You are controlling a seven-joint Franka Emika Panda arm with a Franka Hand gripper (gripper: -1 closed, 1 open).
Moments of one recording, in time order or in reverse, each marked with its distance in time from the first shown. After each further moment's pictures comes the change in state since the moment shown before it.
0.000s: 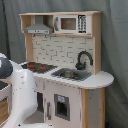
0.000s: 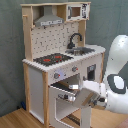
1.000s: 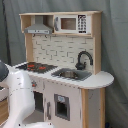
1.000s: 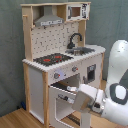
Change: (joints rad) arm 0.103 0.068 -0.060 0.037 0.050 -0.280 0.006
